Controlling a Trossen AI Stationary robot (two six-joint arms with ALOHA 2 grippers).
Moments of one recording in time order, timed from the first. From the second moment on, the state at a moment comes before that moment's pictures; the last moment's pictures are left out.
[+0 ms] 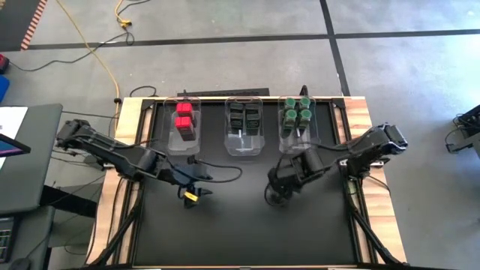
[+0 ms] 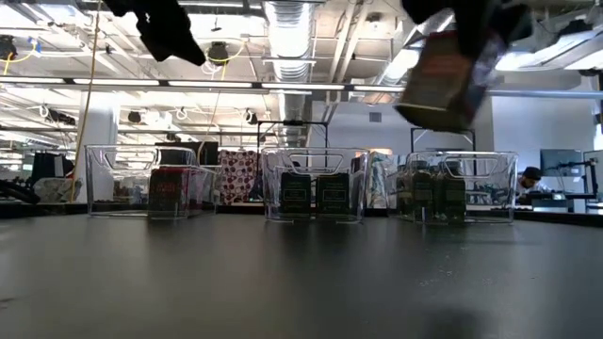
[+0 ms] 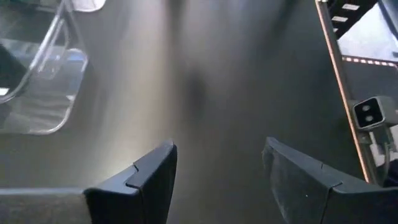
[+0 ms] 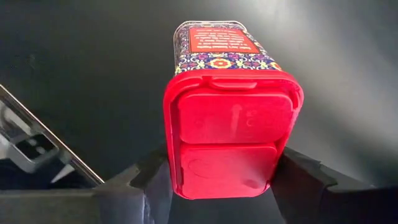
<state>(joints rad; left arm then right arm) -0.33 1.19 0.96 -0.45 -0.20 -0.36 0.30 1.59 1.44 -1.20 -0.05 1.07</state>
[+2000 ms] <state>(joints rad) -0.08 1.14 0.94 -0.66 -0.06 -0.21 0.31 2.05 2.17 -1.54 0.49 0.69</state>
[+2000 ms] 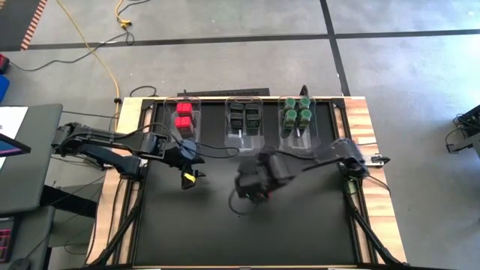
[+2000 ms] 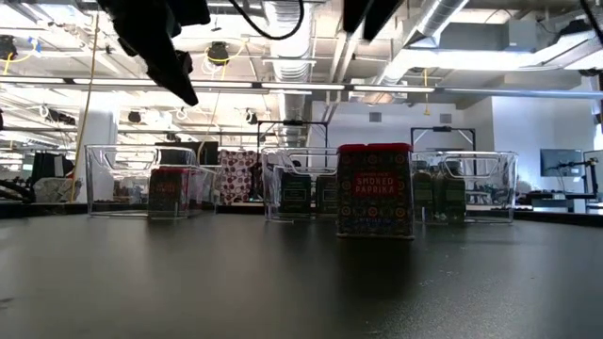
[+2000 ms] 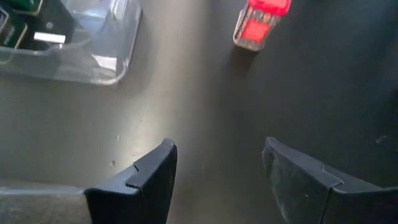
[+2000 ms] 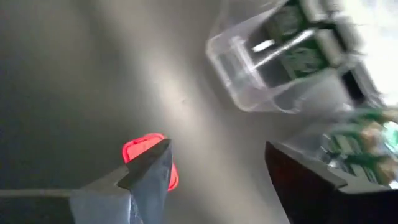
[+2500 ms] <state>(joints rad) -0.09 1.25 0.97 -0.37 -0.05 -0.26 0.60 1.86 1.85 -1.41 0.77 1.19</state>
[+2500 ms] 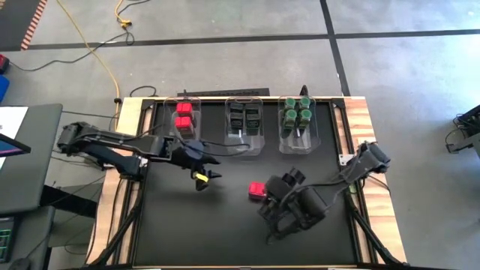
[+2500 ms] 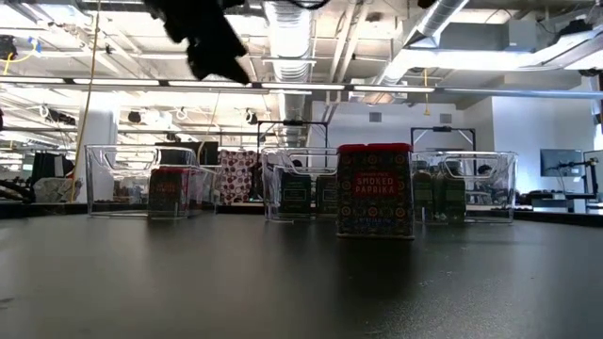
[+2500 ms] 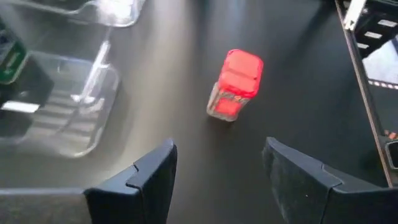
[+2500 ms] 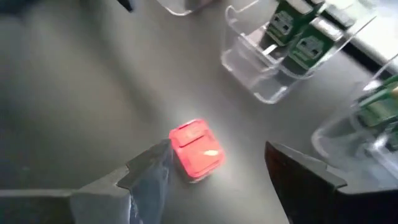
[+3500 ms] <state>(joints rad) -0.16 2.02 1.75 -0.64 -0.06 0.00 1.02 1.45 1.01 -1.08 0.93 1.92</state>
